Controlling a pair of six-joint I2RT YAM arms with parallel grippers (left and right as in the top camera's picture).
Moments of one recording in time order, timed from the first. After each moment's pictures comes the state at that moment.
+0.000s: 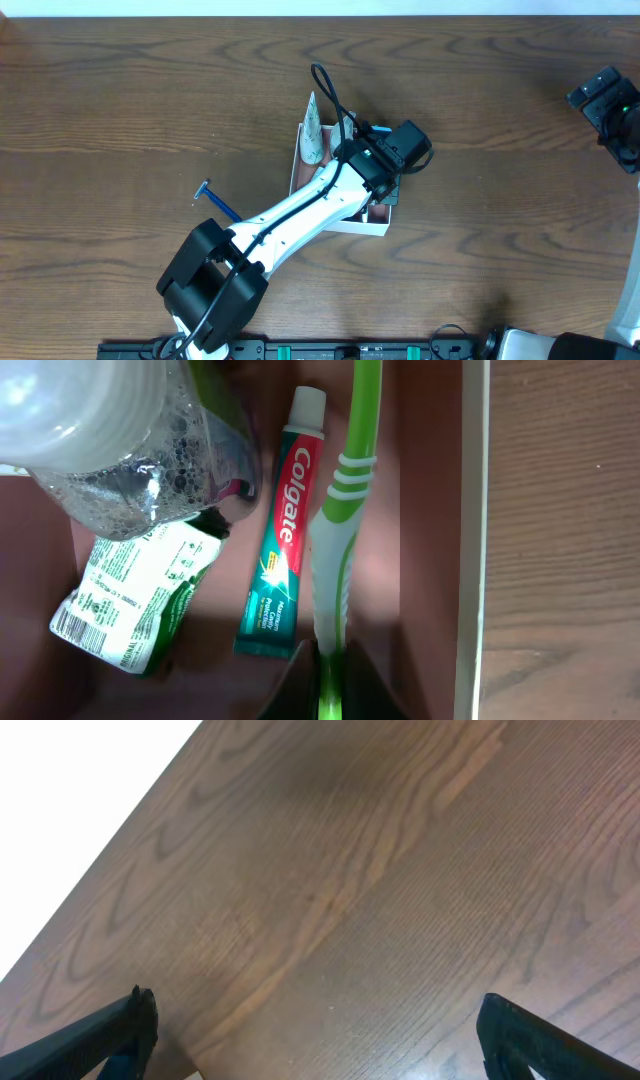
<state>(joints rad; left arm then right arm) -0.85 1.90 1.51 -0.91 -0.17 -0.69 -0.33 1.46 1.60 -1.07 0.02 0.59</state>
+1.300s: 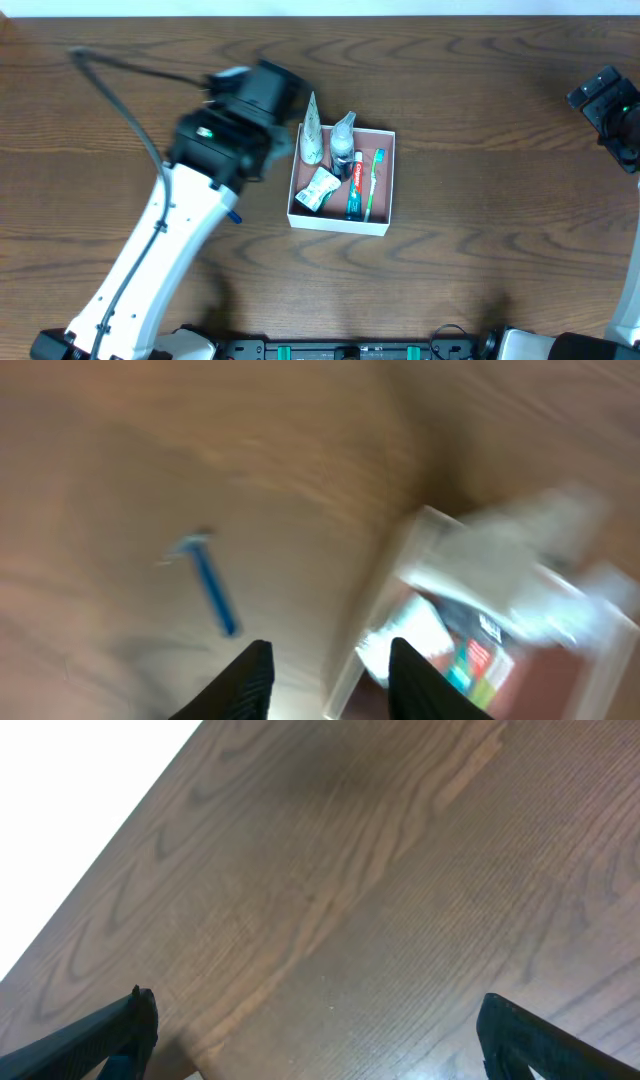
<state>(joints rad) -0.44 1.49 1.59 -1.26 -0.35 -0.84 -0.33 1.46 1.60 -1.07 0.02 0.59</state>
